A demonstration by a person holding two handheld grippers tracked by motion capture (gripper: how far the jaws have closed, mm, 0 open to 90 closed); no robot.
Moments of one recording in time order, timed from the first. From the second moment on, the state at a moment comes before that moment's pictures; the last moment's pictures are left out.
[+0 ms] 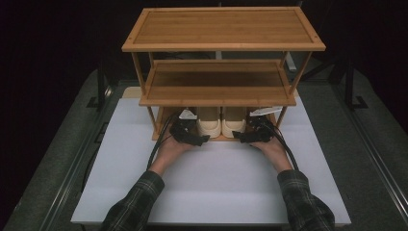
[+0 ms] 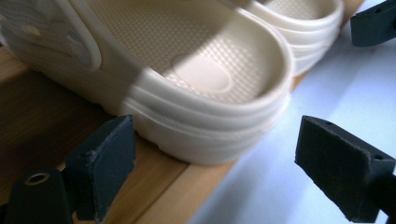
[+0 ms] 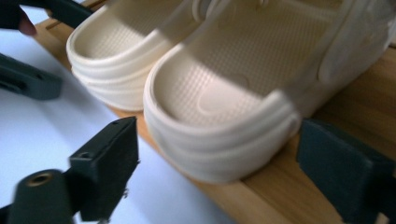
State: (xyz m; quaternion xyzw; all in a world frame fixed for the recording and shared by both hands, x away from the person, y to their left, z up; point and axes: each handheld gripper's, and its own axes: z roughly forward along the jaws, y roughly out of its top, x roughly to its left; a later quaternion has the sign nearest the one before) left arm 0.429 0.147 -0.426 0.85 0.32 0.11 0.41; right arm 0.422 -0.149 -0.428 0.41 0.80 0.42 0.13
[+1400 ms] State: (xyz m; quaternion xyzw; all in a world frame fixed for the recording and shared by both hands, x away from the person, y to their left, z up) left arm 0.271 0.315 -0.435 0.86 0.34 0.17 0.34; right arm 0.265 -0.279 -0.446 0.47 0.79 0.35 0.17
